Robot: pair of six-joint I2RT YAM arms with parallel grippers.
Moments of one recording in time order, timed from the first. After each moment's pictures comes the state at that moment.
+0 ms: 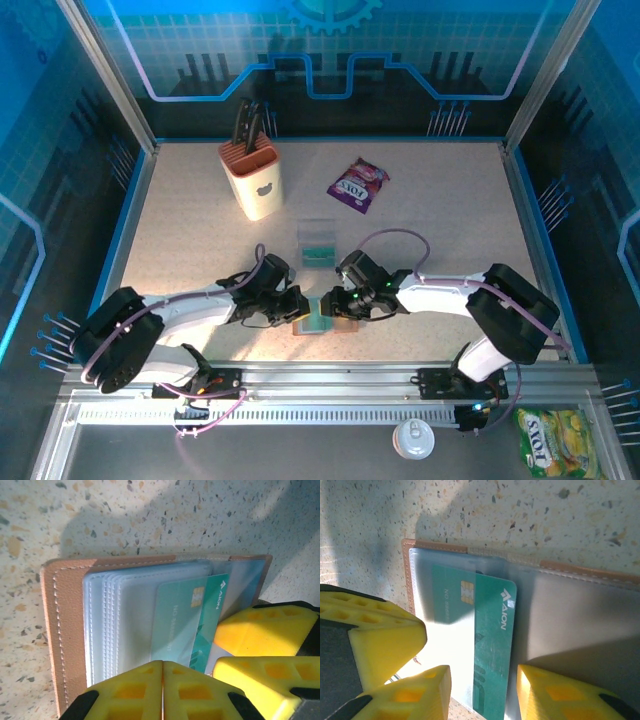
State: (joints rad) left arm -0.69 1.34 0.48 -0.11 0.41 -1.08; right arm 0.86 1.55 0.67 -0.10 -0.38 0.93
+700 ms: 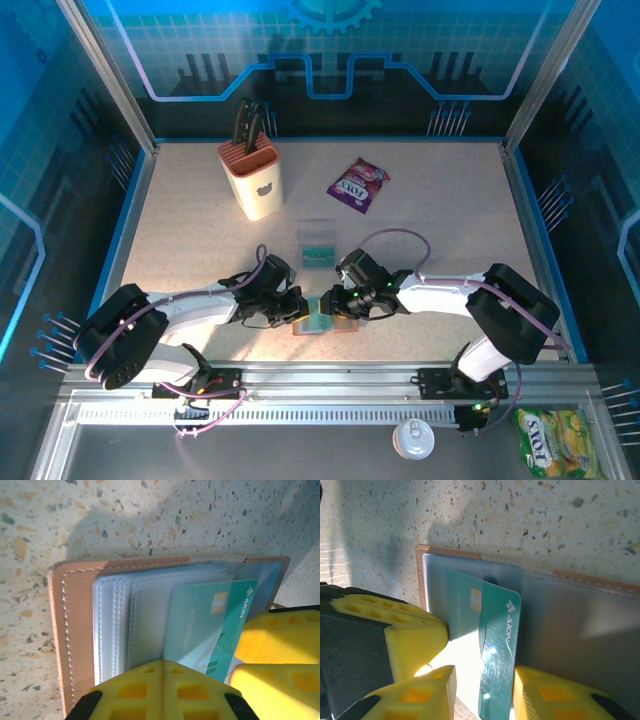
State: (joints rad) left arm -0.69 1.37 0.48 -0.10 0.41 -1.08; right arm 0.85 1.55 0.67 -0.07 -0.40 0.95
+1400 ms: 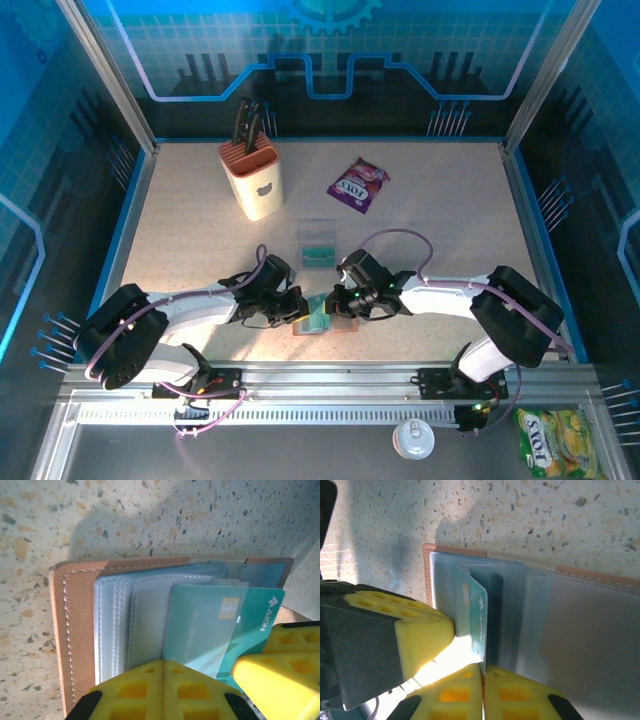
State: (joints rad) left arm -0.69 1.37 0.48 -0.10 0.41 -1.08; right arm 0.85 1.52 0.65 -0.06 -0.40 0.95
